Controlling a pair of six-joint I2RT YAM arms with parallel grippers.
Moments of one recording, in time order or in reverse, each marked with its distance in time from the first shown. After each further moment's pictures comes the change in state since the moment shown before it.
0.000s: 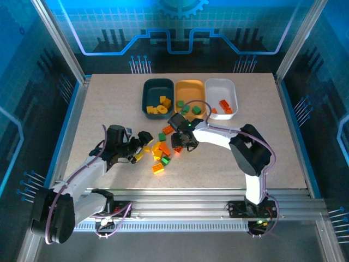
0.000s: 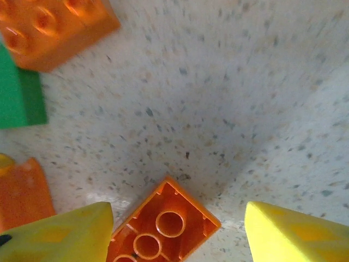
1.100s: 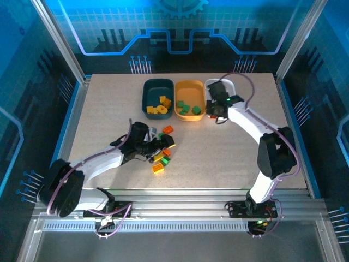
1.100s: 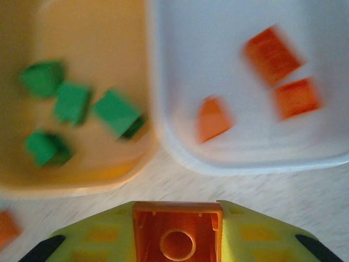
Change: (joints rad) left arm -0.280 0.285 0.134 0.180 0.055 -0.016; right arm -0.447 -0.188 0.082 0.006 0.083 -0.224
